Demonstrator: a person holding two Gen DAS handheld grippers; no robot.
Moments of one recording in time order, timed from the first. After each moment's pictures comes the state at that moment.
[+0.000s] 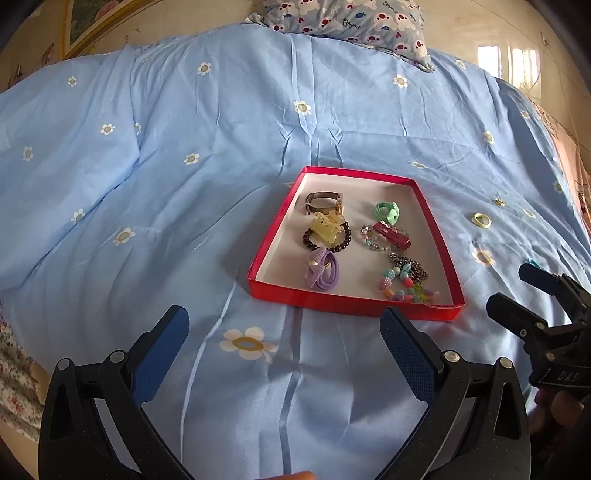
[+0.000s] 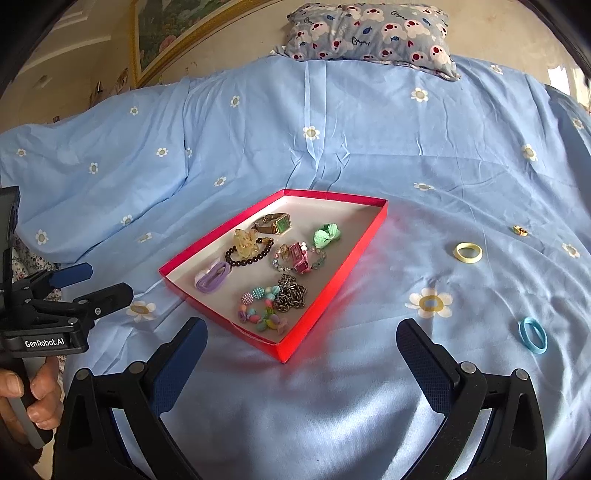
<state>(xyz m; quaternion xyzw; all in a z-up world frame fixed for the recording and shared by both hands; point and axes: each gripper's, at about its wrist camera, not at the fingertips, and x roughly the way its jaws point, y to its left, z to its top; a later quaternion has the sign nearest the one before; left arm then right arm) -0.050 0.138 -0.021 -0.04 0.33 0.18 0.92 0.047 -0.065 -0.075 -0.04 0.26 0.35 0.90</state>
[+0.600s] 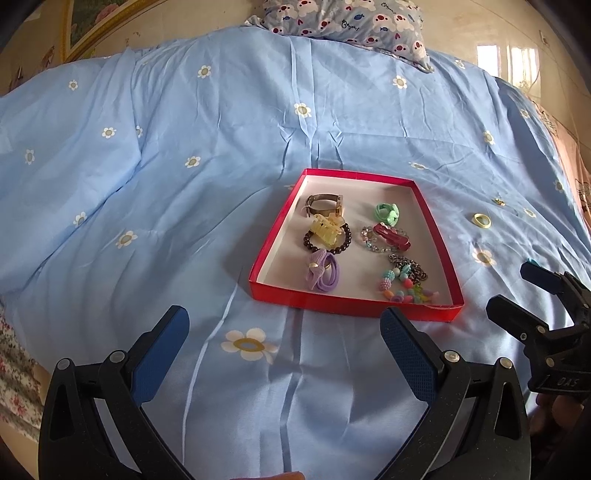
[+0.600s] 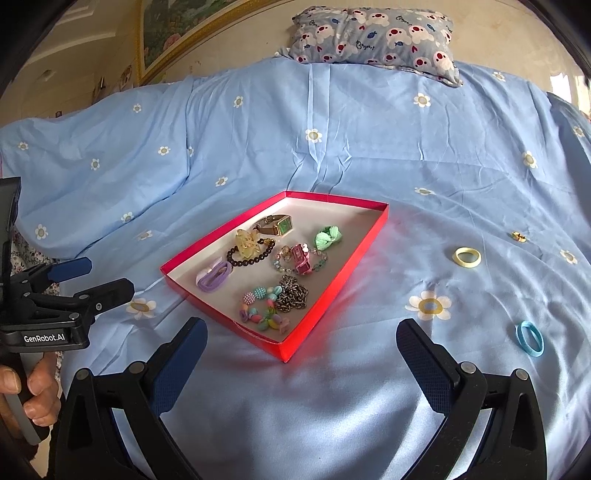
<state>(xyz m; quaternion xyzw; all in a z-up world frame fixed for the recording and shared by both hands) -0.052 0.138 -0.019 -0.03 0.33 0.19 0.93 0.043 -0.064 -0.073 -0.05 0.26 0.35 0.90</state>
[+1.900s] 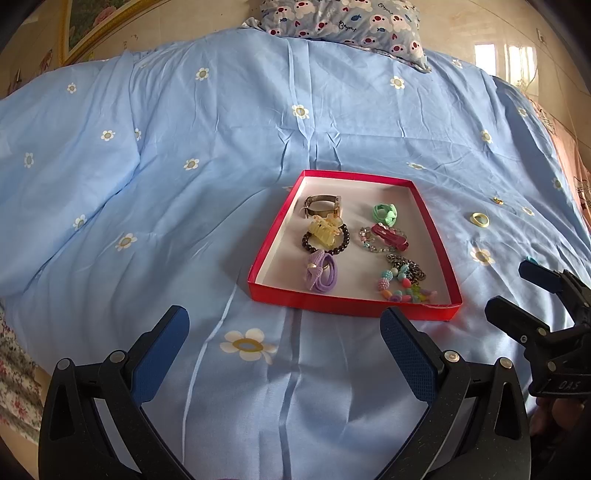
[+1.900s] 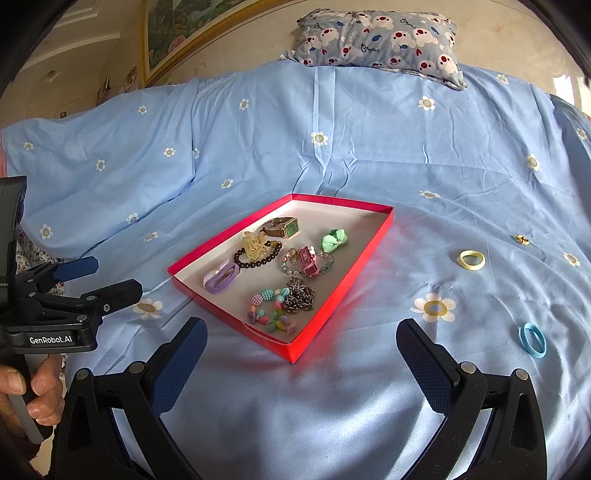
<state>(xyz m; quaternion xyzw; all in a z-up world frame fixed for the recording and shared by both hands) -0.052 0.135 -0.019 -0.03 0.33 0.19 0.93 0.036 -0.062 -0.071 -0.05 0.25 0.36 0.90</state>
